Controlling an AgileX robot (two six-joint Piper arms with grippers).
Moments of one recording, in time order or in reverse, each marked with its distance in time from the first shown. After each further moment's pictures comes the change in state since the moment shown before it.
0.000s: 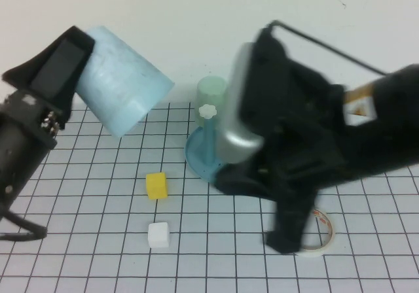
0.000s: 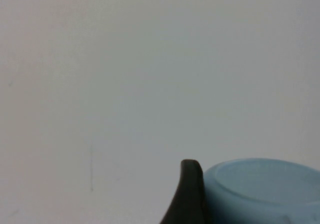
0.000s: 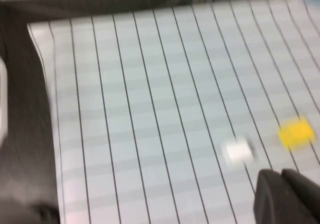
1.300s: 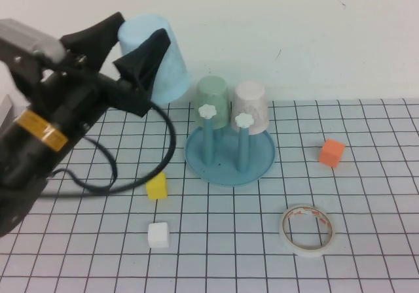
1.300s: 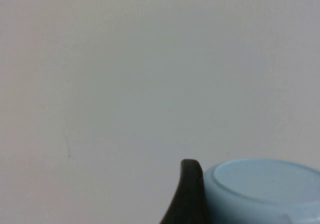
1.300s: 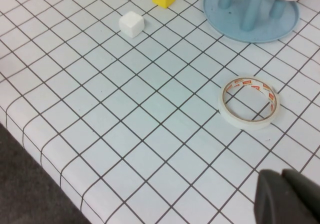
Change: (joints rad) right arm 0.000 -1.016 0.696 -0.531 0.140 0.811; left arm 0.000 0.379 -0.266 0.121 -0.069 0.775
